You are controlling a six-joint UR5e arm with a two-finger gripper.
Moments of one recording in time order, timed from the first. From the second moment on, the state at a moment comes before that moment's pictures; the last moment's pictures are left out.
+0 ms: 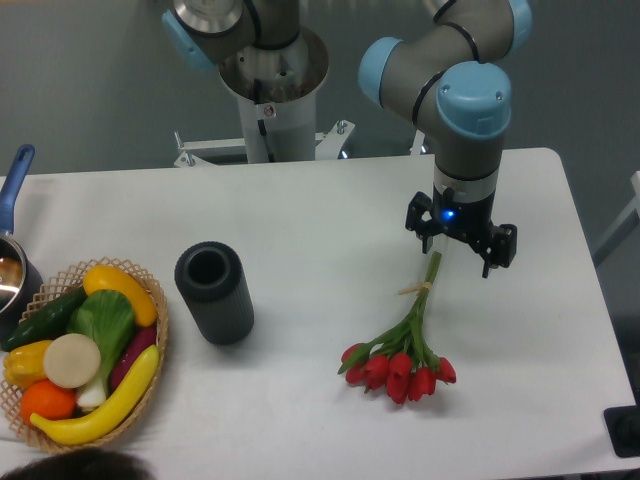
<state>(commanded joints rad) 2.69 -1.84 -1.69 -0.96 1.56 1.24</state>
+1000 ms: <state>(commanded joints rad) 2.63 -1.96 -1.79 -0.83 1.54 1.11</state>
